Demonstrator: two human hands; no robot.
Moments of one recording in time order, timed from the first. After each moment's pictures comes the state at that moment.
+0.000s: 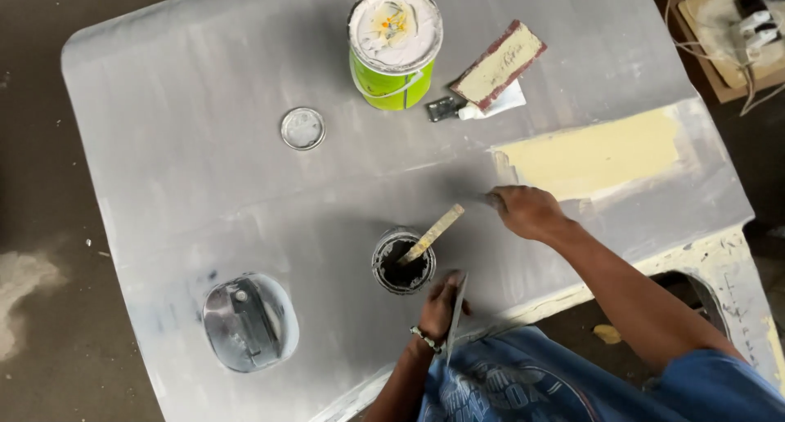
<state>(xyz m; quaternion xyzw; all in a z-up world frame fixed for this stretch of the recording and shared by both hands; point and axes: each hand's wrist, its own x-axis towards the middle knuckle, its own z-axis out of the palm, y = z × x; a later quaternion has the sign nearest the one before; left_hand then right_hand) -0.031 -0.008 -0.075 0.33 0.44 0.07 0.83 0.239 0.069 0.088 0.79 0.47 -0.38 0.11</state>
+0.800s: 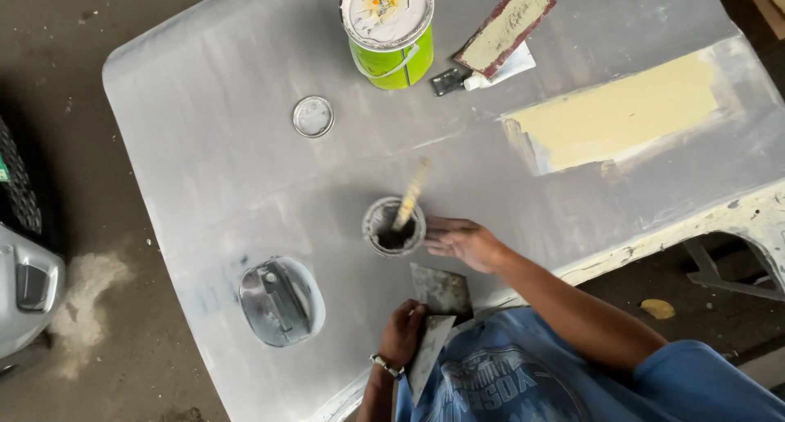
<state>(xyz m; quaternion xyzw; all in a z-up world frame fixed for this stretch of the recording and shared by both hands) -0.169 0.004 -0.010 0.59 0.49 -0.02 0.64 0.111 0.022 -0.015 0.41 0.13 -0.76 -0.49</state>
